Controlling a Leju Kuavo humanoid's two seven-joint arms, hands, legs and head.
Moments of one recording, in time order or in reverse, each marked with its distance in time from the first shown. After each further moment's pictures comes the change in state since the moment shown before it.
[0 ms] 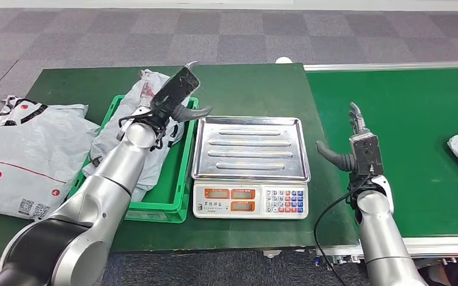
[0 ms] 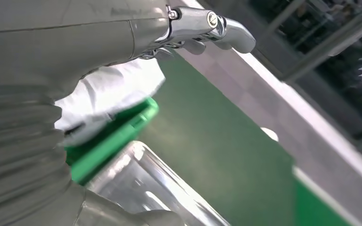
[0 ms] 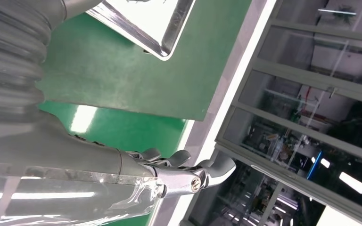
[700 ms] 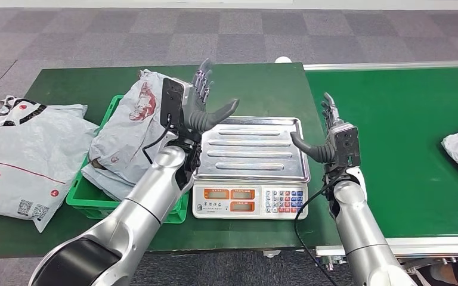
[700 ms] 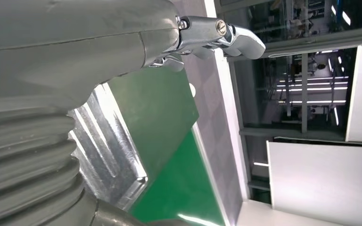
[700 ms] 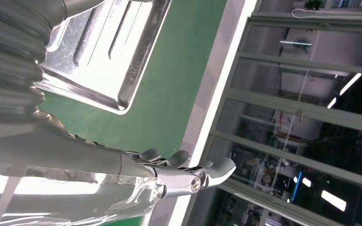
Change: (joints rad) left arm 0.115 -0.124 -0.228 -0.052 0.660 0.200 -0.207; right arm -0.076 0.067 0.138 0.061 -0.133 -0.029 -0.039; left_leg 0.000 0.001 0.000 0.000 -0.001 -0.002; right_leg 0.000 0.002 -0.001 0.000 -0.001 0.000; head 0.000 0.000
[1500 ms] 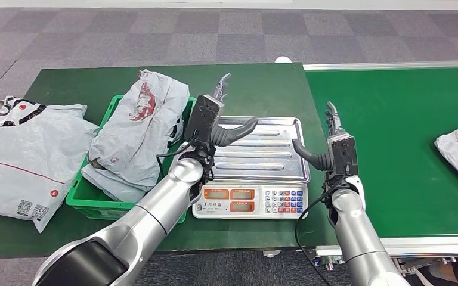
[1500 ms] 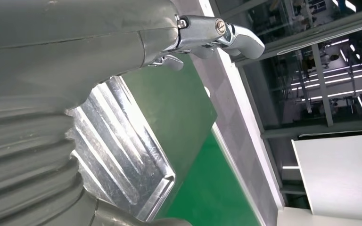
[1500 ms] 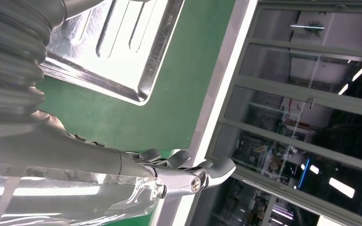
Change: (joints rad) left arm 0.007 0.000 -0.224 0.042 0.008 0.153 0.009; right arm 0.041 0.000 0.000 0.009 0.033 -0.065 -0.022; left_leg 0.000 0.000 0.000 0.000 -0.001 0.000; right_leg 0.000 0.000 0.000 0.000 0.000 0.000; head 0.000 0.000
